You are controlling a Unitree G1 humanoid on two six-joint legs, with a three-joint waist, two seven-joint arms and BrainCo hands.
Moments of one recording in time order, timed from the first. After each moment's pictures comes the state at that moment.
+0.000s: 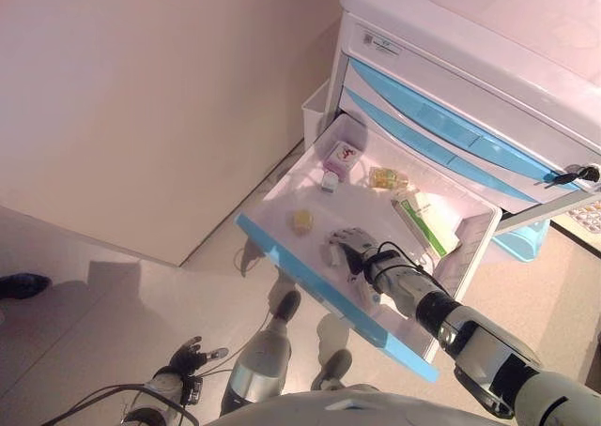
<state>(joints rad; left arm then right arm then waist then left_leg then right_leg) 0.01 0.32 -0.17 1.11 -0.19 -0.07 -0.01 -0.52 -0.30 0.80 0.86 -0.88 0.06 -0.13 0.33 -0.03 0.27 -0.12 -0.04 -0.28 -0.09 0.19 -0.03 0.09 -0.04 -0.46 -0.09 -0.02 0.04</state>
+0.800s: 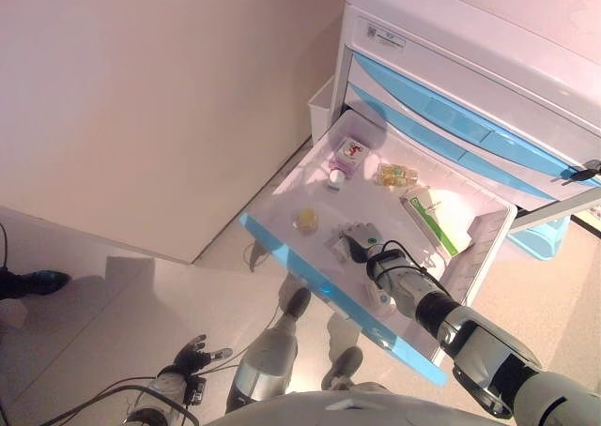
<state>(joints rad) 0.01 0.32 -0.20 1.11 -0.19 -0.09 -0.01 -0.52 -0.30 0.78 0.86 -0.88 0.09 -0.19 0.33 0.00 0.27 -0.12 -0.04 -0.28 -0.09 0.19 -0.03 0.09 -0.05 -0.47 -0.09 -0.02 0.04</state>
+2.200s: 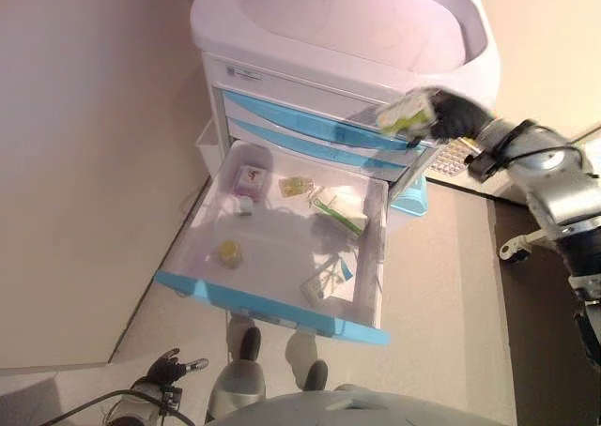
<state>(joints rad) 0.05 0.38 -0.10 1.16 -0.15 -0.05 -0.02 -0.74 -0.92 0.24 0.27 0.38 0.08 0.31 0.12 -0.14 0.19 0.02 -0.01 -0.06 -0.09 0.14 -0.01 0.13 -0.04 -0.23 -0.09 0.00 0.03</state>
